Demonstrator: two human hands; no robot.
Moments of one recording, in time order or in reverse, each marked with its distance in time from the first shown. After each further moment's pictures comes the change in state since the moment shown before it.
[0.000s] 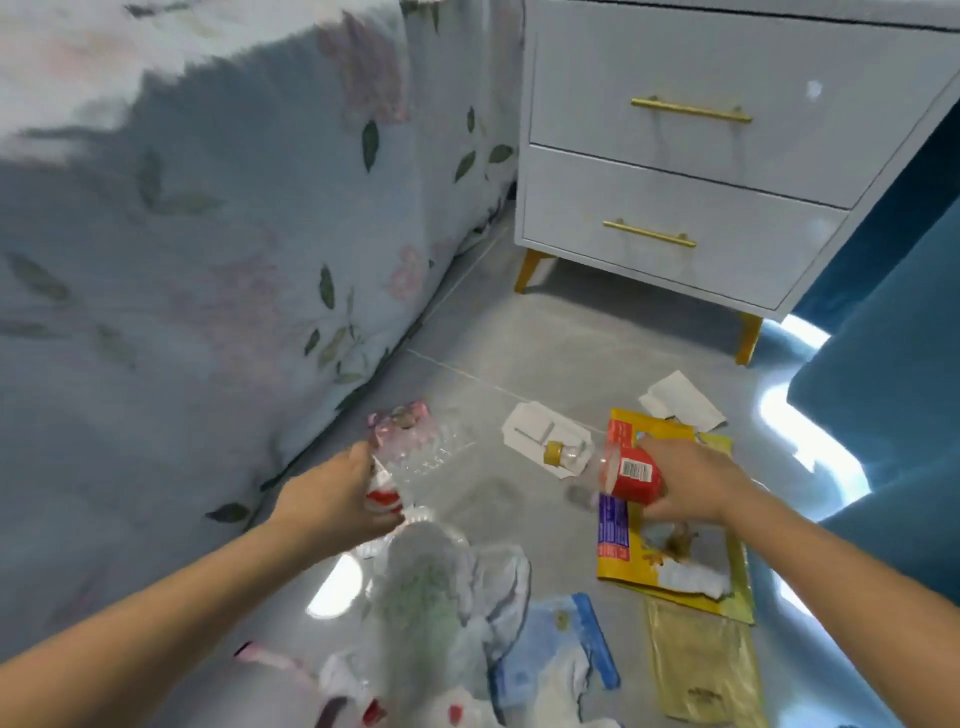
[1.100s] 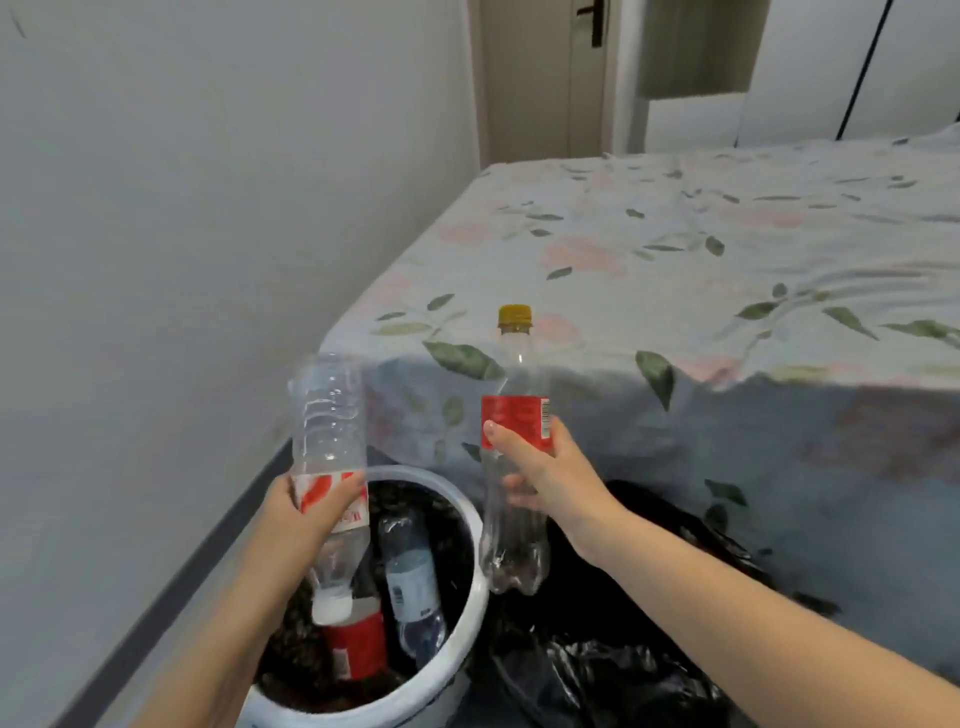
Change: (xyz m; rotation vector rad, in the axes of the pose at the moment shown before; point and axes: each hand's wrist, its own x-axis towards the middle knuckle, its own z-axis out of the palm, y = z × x) left_hand -0.757 -0.355 -0.039 -1.112 1.203 -1.276; right_hand -0.449 -0.782 0.017 1.022 -0.739 -0.929
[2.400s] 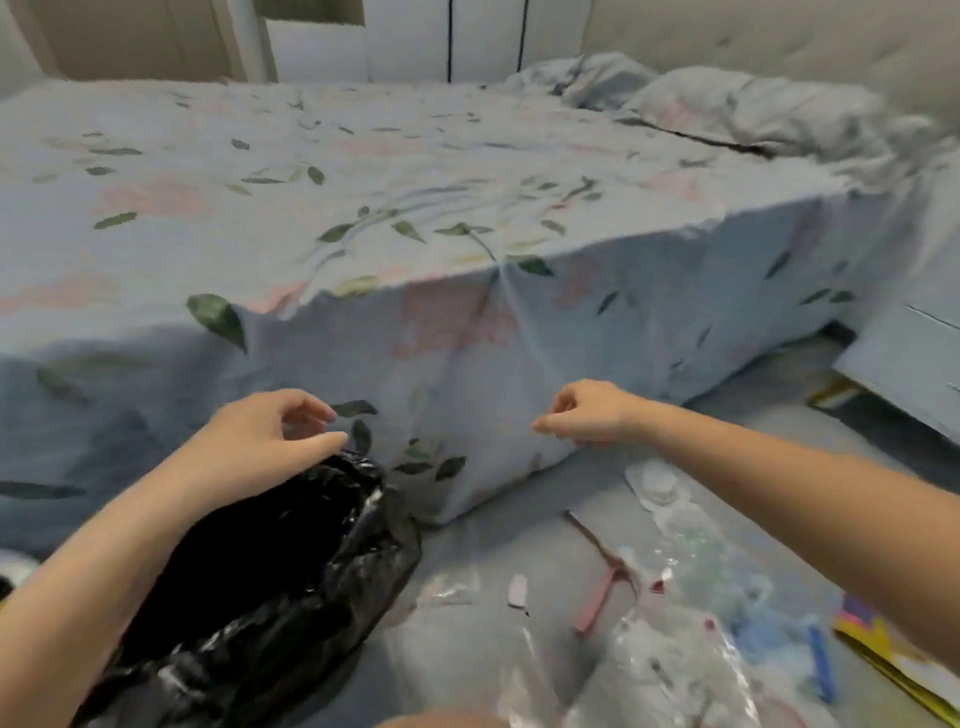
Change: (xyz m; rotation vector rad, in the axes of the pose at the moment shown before) left_hand -0.091 0.110 0.256 0.644 -0.834 0.592; right_hand -0.153 0.020 -0.337 -0.949 0.371 0.492
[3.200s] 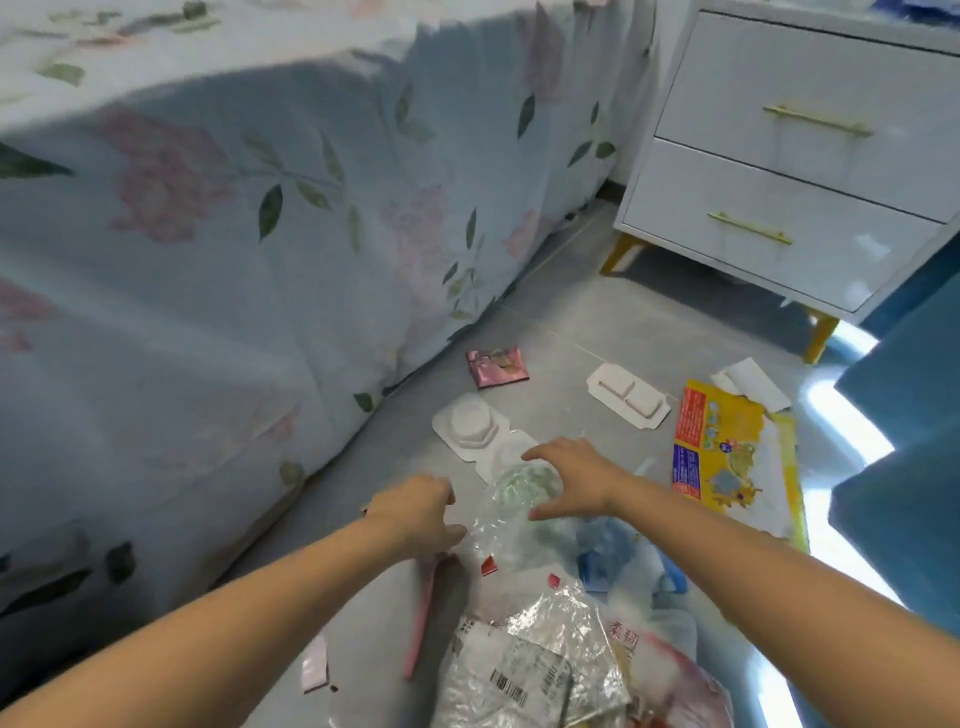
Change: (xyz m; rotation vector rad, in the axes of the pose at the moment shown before) left_hand 0.143 0.158 0.420 0.575 -0.690 0.422; right_hand 0.030 0.355 0.096 -0.028 0.017 0.229
